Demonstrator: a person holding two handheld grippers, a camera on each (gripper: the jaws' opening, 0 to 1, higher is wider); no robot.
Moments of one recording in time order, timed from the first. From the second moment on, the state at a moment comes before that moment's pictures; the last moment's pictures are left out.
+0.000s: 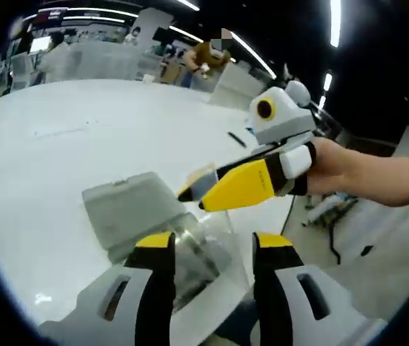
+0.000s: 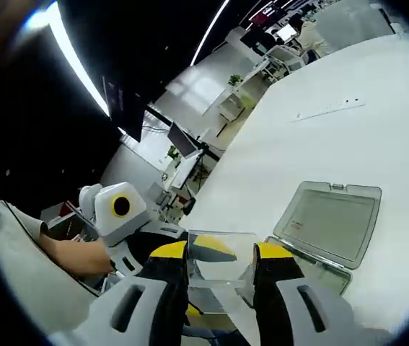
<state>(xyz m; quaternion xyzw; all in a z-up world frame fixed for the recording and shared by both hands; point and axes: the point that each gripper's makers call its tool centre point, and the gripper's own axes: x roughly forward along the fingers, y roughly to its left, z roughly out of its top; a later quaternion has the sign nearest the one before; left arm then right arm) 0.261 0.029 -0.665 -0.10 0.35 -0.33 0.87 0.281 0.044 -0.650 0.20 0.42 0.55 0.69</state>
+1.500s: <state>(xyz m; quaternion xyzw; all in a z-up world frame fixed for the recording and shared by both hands) 0.267 0.031 -0.681 -0.11 0.41 -0.24 0.88 0.289 0.045 -0.667 0.15 0.48 0.44 0.74</state>
